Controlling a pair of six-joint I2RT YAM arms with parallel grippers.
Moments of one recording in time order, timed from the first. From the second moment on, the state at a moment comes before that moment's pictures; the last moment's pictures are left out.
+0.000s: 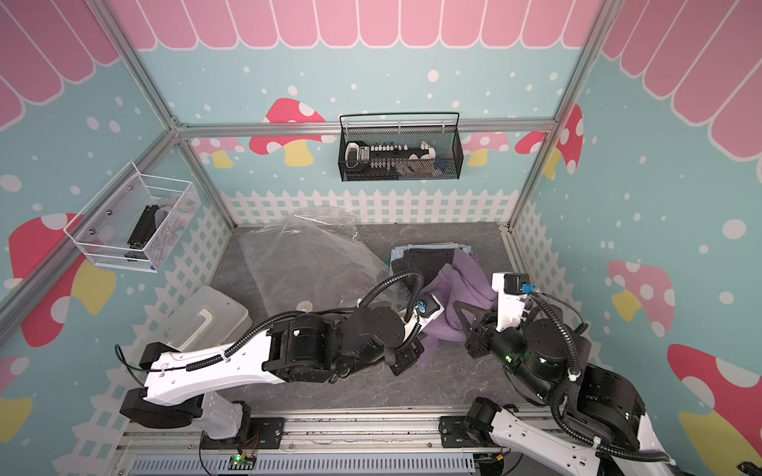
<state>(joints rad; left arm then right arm) -1.41 1.66 1.89 -0.81 -0.38 -0.10 0.94 0.57 1.32 -1.01 0.41 0.53</state>
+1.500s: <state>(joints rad) -0.99 1.97 2.19 -0.59 -0.61 0.49 0.25 1.12 1.32 -0.48 -0.06 0.75</state>
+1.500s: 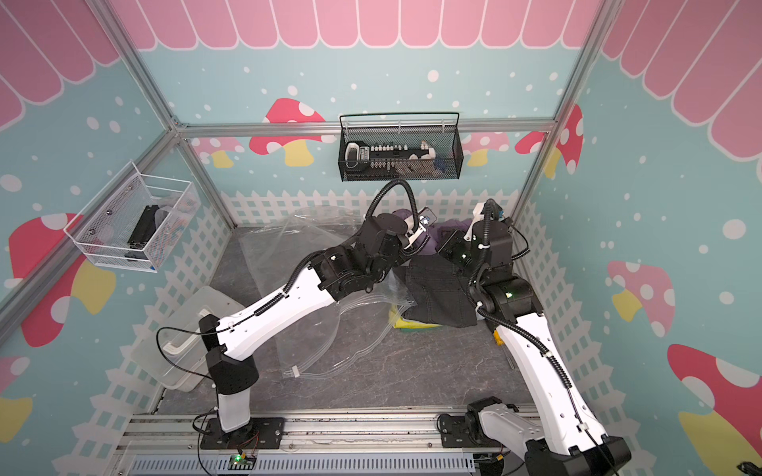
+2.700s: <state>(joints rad) -0.98 1.92 1.86 -0.53 -0.41 0.48 -0.04 1.04 0.87 -0.16 -0.50 0.75</state>
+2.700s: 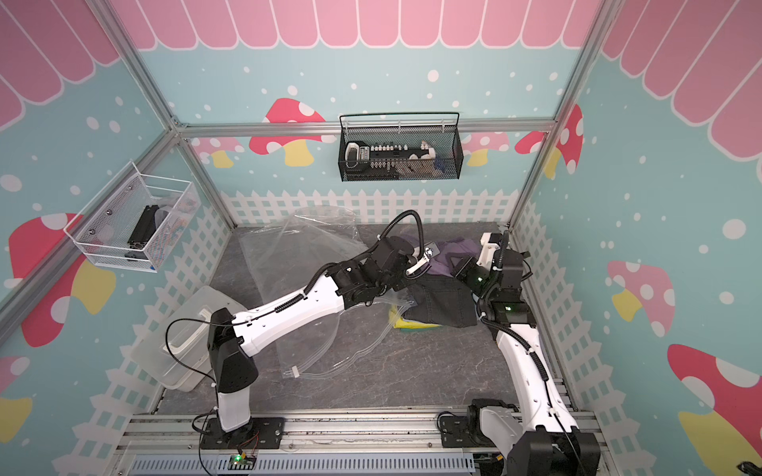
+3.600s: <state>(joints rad) -1.04 1.49 1.37 -0.61 -0.16 0.05 -0.14 0.89 0.57 -0.17 -0.49 0.73</state>
